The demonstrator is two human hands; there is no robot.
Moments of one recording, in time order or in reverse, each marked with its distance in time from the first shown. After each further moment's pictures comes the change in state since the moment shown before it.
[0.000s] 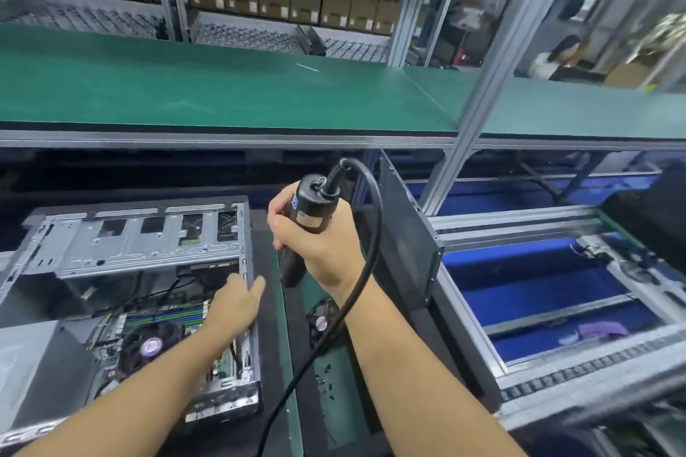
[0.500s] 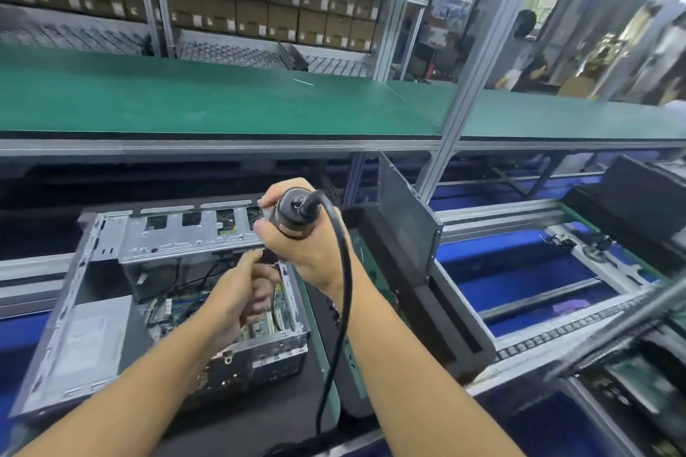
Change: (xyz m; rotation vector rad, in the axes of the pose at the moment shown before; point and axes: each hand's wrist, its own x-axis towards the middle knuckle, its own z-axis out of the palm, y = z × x) left_hand -0.085 -0.028 -0.091 -0.858 -0.394 0.005; right_hand -0.044 -0.047 0.104 -0.191 0.053 -0.049
